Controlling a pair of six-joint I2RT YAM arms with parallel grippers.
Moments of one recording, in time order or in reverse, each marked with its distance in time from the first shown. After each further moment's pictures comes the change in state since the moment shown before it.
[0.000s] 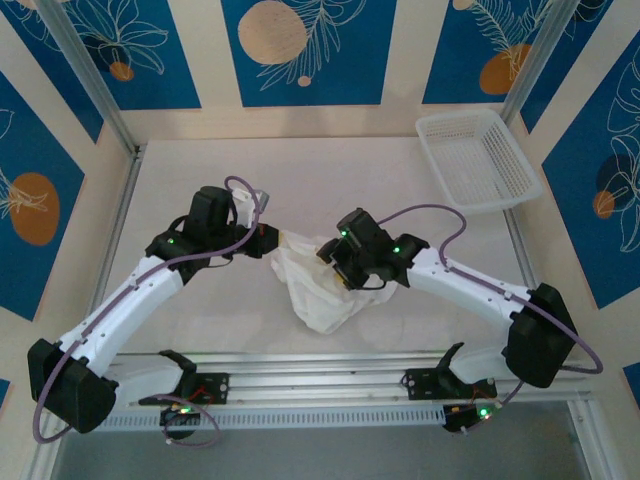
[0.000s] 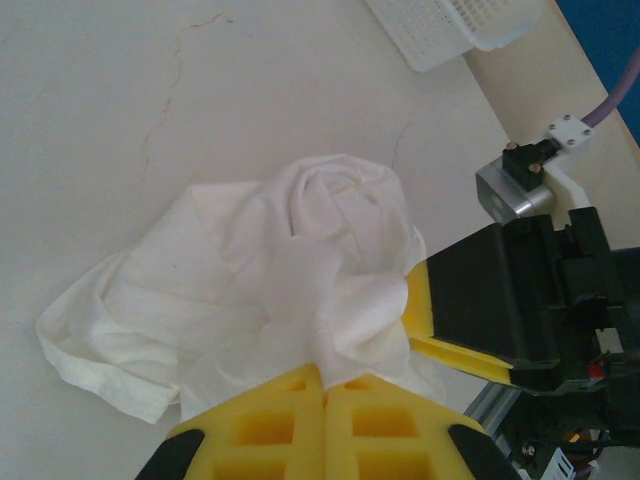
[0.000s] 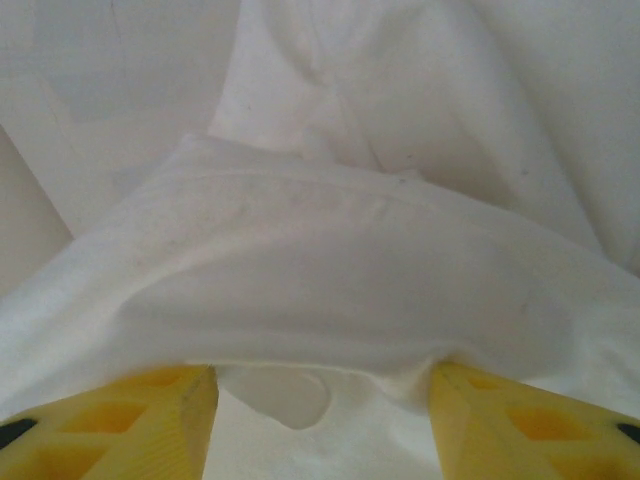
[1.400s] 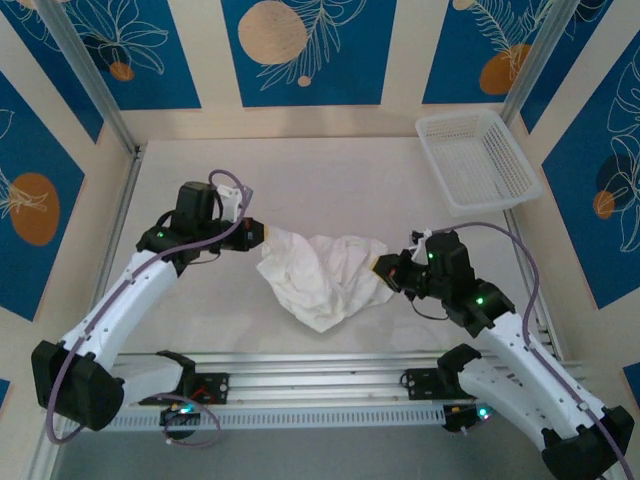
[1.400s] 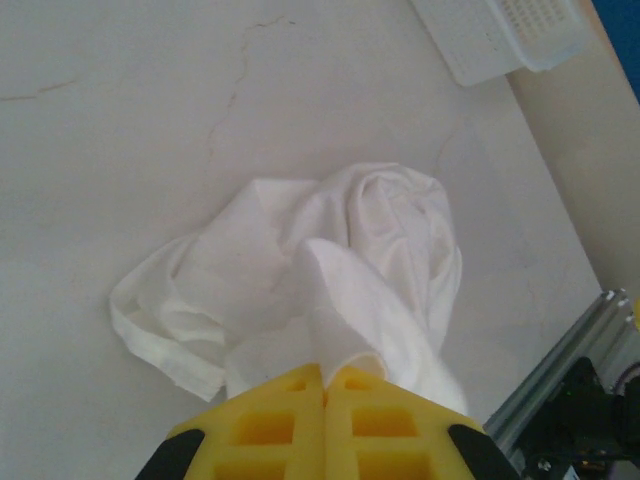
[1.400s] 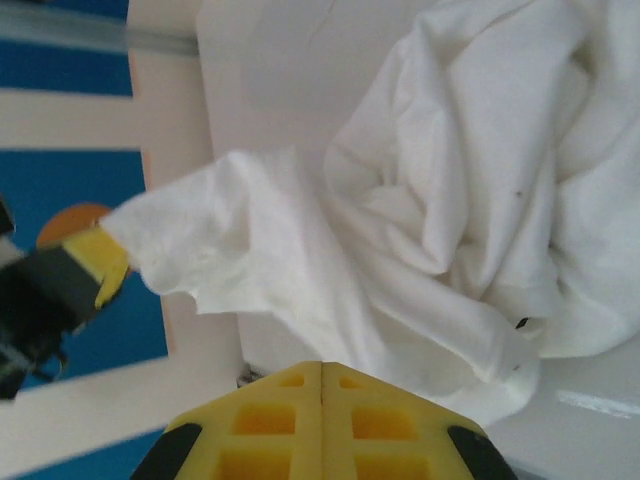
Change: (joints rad) left arm 0.140 0.025 0.007 -0.051 0.065 0.035; right arm -0.293 -0.634 -0.341 0.058 -0.262 -0.378
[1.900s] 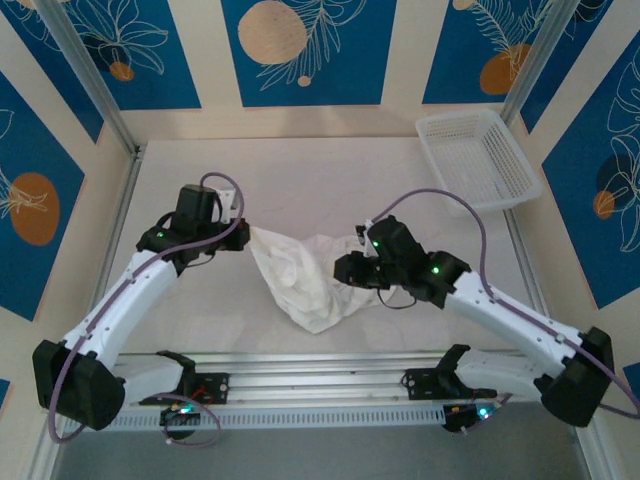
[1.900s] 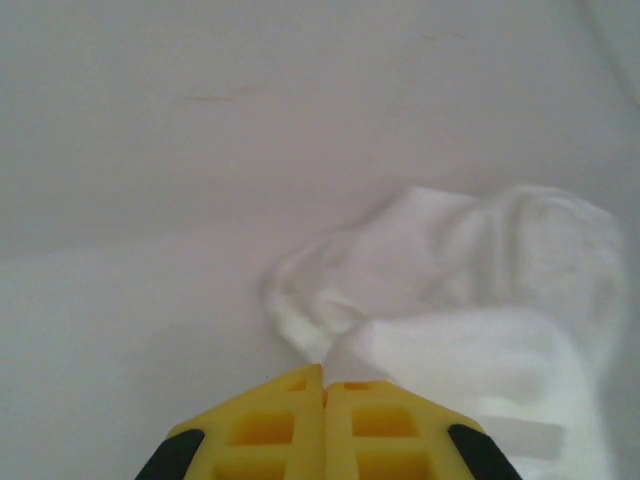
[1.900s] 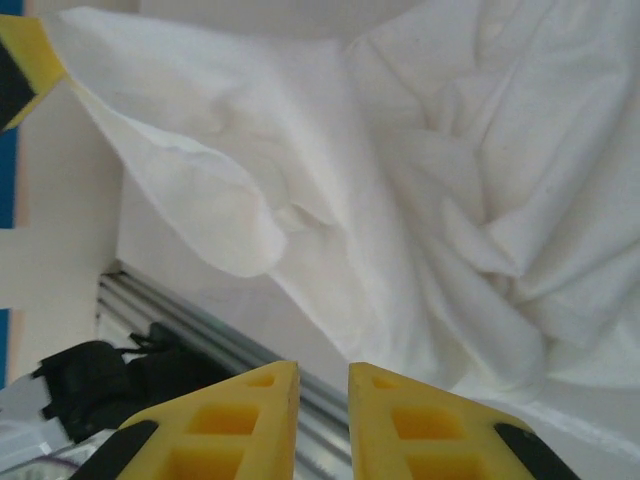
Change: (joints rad) left arm 0.037 -0.012 -0.020 -0.055 -0.329 0.027; right arm 0.288 0.370 0.260 -0.078 0.176 -0.279
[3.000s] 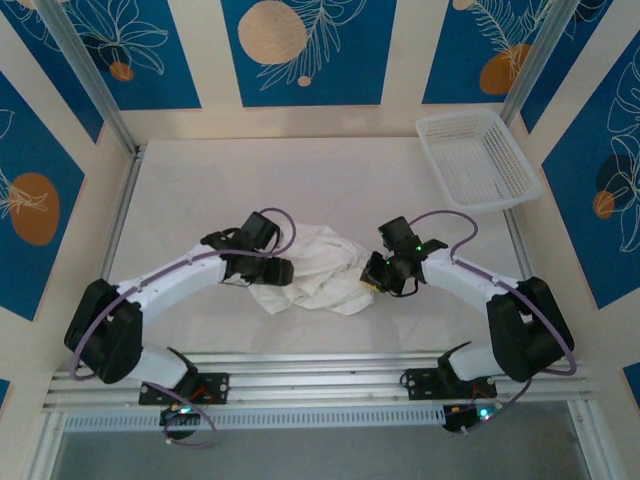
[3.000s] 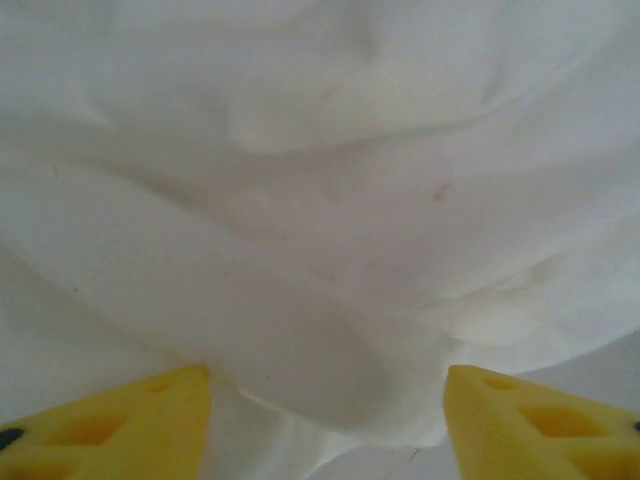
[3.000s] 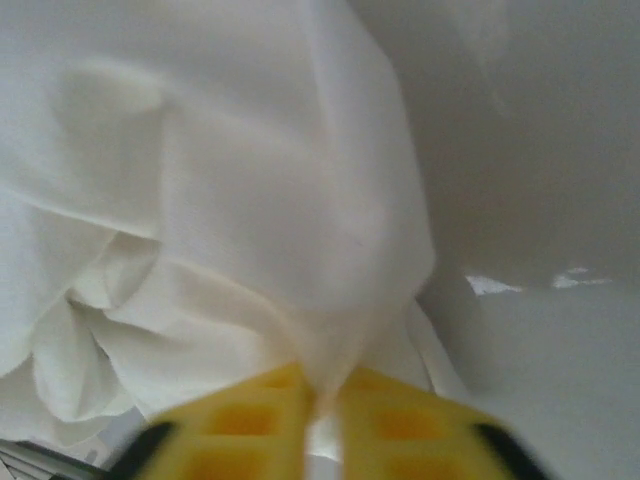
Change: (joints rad) left arm -0.317 0.276 -0.066 -0.027 -0.049 -0.173; right arm -0.332 0.291 -0.167 0.055 -0.096 0.068
